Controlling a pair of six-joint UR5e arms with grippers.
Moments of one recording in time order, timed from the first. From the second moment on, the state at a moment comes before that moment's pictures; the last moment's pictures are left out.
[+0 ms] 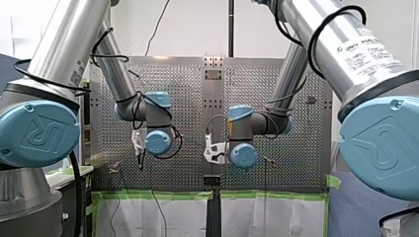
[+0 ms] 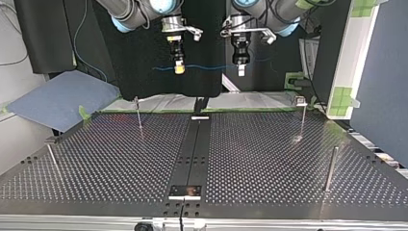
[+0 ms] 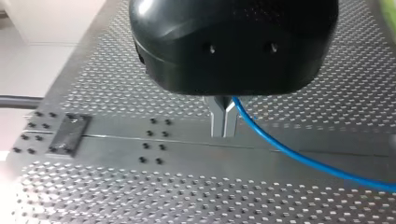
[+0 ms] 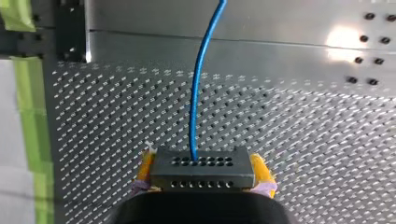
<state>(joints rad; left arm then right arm) -0.58 -1.89 -2.31 -1.99 -2.19 -1.64 2.37 -0.98 1.98 -0.93 1.85 1.55</state>
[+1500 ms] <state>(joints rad) -0.28 -1.49 -2.26 -2.34 -2.00 -1.87 2.38 -1.29 1.62 -0.63 1.61 1.55</state>
